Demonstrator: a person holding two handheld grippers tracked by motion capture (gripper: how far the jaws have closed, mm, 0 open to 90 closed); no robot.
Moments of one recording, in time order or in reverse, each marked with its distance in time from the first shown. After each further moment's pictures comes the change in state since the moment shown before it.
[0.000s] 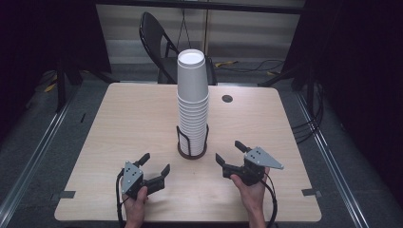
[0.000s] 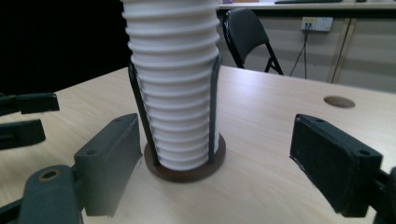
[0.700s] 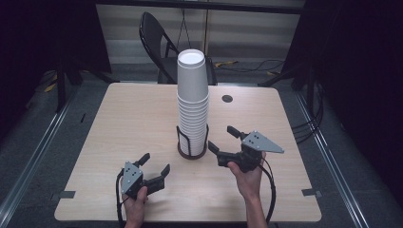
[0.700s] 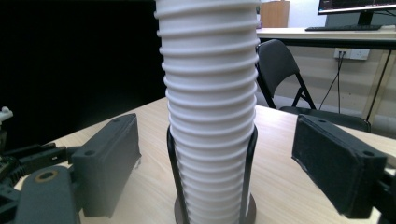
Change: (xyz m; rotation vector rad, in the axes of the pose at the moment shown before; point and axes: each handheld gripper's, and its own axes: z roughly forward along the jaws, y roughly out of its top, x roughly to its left) left arm 0.000 0.000 0.000 -0.002 -0.003 -0.001; right arm 0.006 0.051 0.012 -0.075 0.122 0.007
